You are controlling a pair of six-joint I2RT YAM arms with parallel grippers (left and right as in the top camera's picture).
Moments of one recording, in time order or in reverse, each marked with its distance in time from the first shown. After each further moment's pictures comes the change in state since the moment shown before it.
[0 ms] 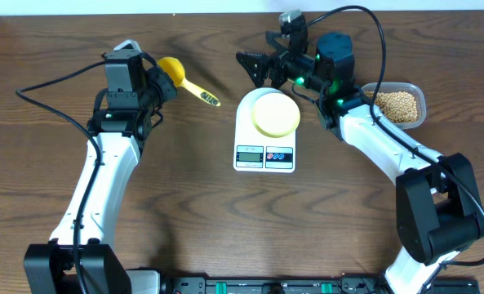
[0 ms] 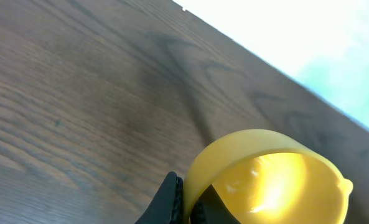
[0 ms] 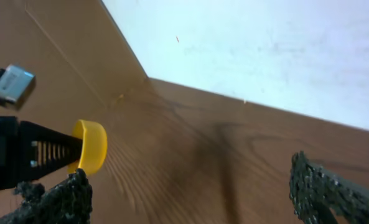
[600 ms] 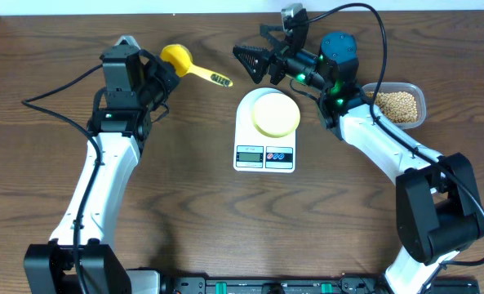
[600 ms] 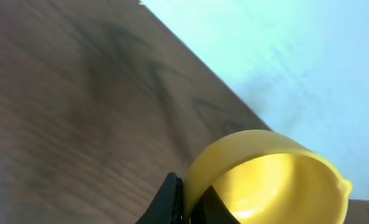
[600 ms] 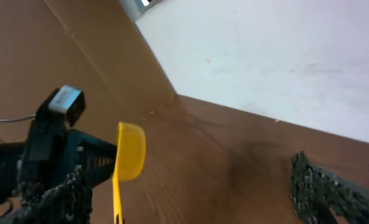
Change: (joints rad) left arm 0.000 0.000 0.000 0.103 0.158 -0.241; right arm 0.000 0.002 0.003 0.114 -0.083 0.126
